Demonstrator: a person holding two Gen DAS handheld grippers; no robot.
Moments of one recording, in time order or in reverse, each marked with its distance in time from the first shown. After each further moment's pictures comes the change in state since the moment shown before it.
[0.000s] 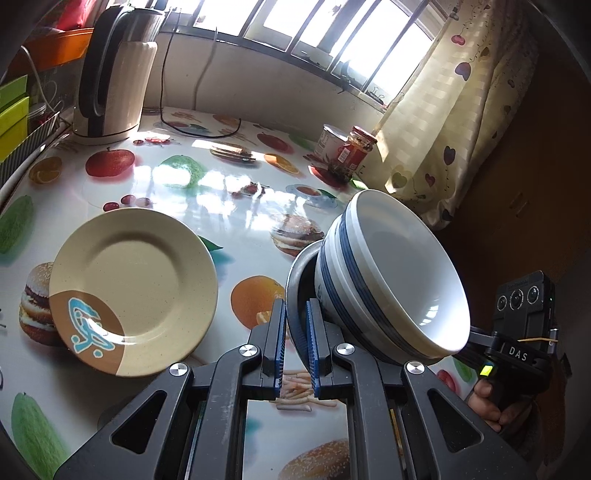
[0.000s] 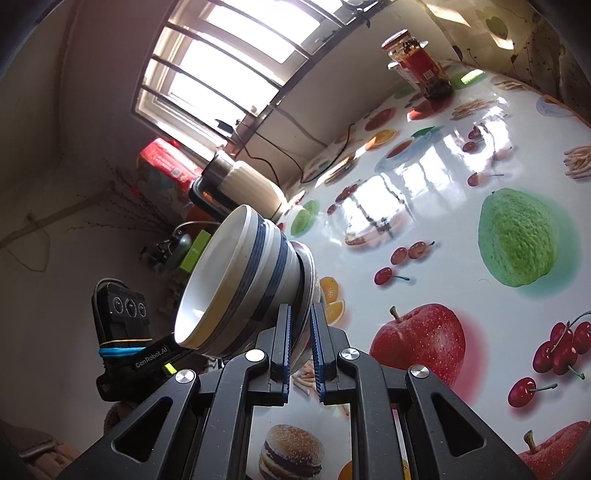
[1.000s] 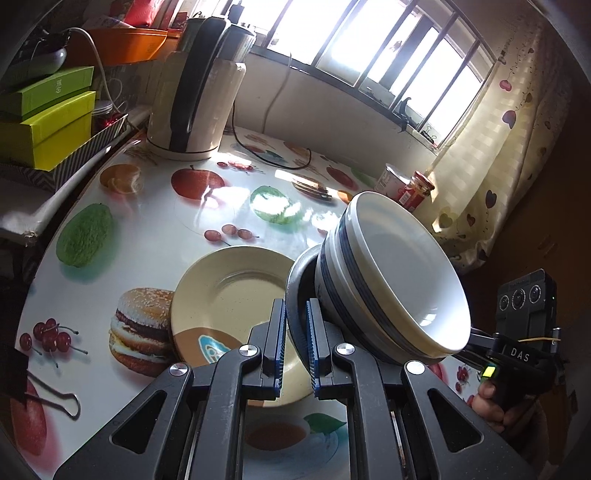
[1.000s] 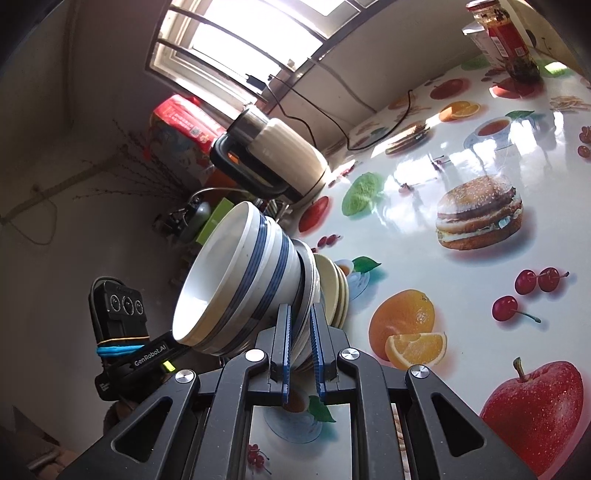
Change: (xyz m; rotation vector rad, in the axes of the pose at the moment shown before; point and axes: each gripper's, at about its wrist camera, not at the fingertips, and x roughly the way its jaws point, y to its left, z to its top) left arm -0.042 0.085 0.024 -0.097 -0.079 0.121; right arm 0.105 0.052 0.019 -0.063 0.142 0.077
